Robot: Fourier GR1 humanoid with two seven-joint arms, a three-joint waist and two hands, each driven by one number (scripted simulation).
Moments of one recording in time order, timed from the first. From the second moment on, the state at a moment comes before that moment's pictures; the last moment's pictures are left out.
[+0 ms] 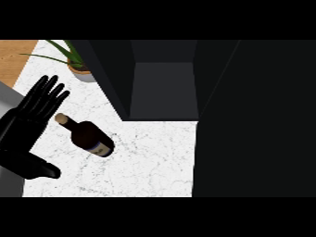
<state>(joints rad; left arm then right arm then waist) -0.12 0.21 0.18 -1.65 0.45 -0.44 0.15 0.11 -0.04 0.07 -2.40 -0.15 0.16 0.39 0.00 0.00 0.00</state>
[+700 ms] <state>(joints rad) -0.14 0.23 0.21 -1.37 0.31 -0.55 -0.07 0.09 -0.04 0.08 -2.41 -0.15 0.17 0.41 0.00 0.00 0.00</state>
